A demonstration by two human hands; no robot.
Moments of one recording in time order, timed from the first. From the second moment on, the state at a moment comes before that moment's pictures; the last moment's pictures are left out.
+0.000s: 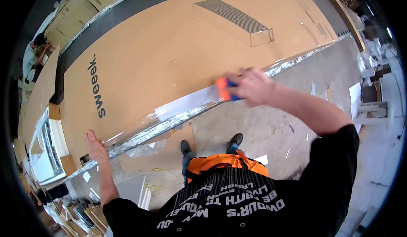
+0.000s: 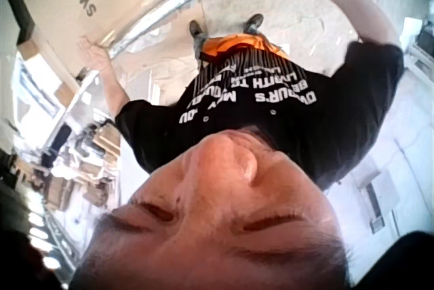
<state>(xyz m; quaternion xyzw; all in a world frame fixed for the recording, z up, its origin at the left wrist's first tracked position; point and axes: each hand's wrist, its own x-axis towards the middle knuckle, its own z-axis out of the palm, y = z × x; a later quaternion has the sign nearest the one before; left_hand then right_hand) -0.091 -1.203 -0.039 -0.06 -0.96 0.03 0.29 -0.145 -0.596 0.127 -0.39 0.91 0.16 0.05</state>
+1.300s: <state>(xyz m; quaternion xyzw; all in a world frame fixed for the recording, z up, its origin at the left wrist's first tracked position) -0.111 -0.761 -0.013 0.34 -0.23 -0.91 0.01 -0.113 -0.575 0.195 -0.12 0.99 0.01 -0.11</state>
